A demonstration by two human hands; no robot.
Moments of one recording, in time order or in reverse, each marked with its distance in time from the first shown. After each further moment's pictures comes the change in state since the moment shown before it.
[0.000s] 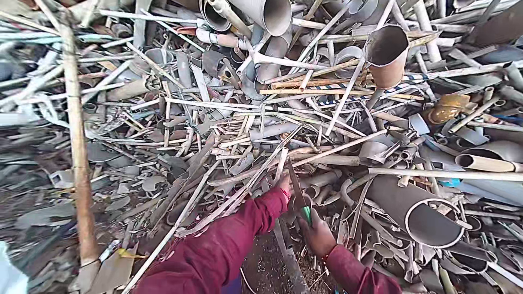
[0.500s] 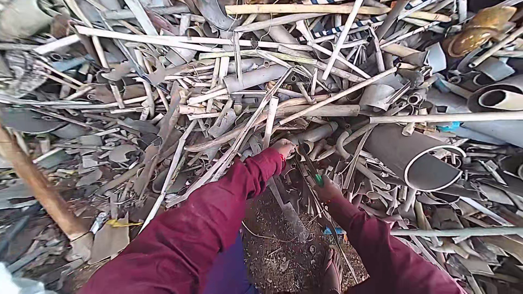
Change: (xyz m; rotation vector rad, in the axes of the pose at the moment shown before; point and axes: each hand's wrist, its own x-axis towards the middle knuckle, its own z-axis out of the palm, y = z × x) left_hand 0.025 -0.015 -0.001 0.662 -0.237 -0.095; right_hand 0.055 0.079 -0.004 -0.225 -0.049 0.414
